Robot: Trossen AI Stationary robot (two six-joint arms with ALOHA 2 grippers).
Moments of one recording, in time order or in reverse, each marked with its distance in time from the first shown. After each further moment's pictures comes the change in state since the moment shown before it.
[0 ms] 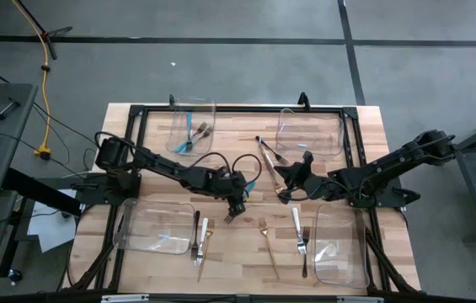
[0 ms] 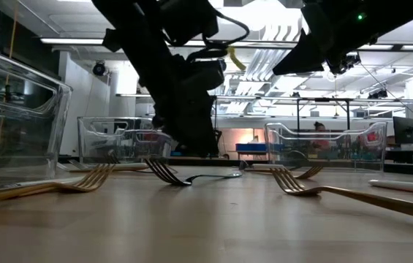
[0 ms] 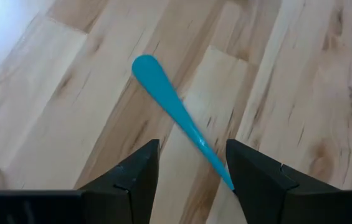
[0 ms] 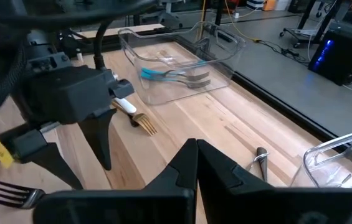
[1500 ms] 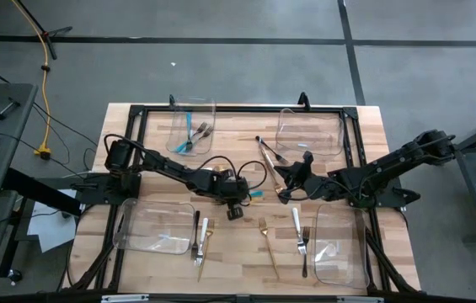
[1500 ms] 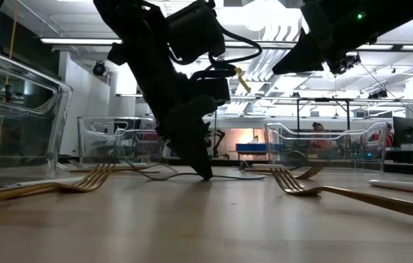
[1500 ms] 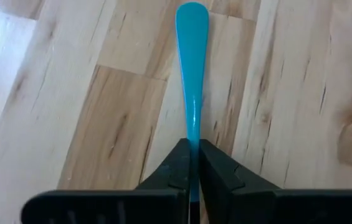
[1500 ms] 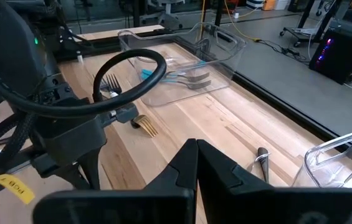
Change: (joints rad) left arm 0.009 0.092 0.026 -0.003 0.050 0.175; right arm 0.000 0.000 0.001 0.004 0.001 0.009
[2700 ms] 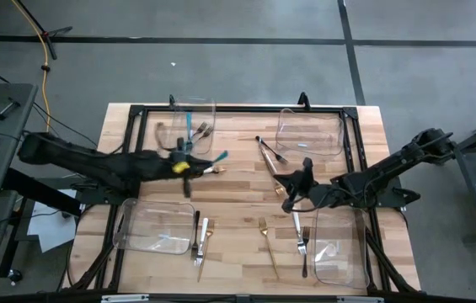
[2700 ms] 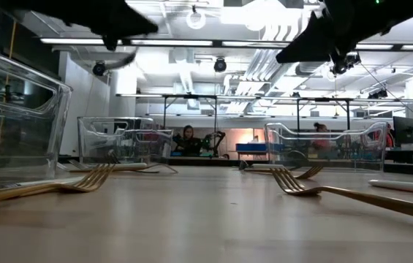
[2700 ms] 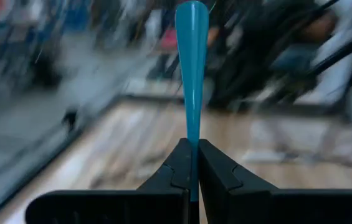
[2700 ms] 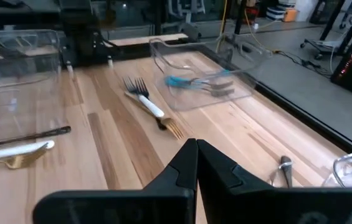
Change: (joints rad) left arm -0.019 -1.059 -0.696 0.624 -0.135 0.299; right arm 0.096 0.000 -0.001 0.047 0.019 -0.029
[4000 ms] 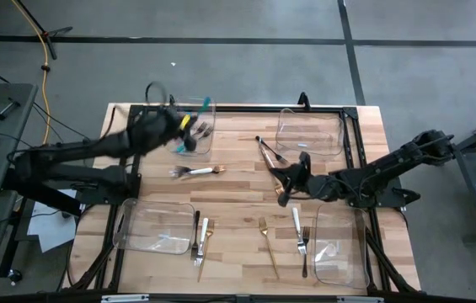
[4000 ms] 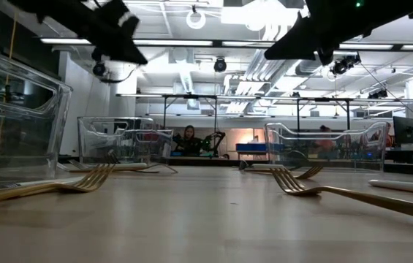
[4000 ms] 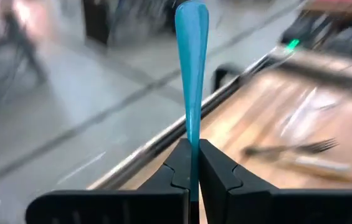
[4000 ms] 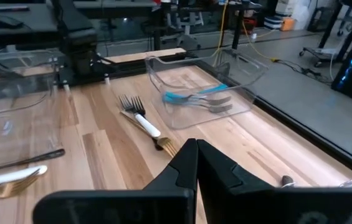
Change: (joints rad) left arm 0.515 0.060 0.243 -0.477 -0.083 -0.094; right arm -0.092 0.016 0.001 0.116 -0.076 -0.072
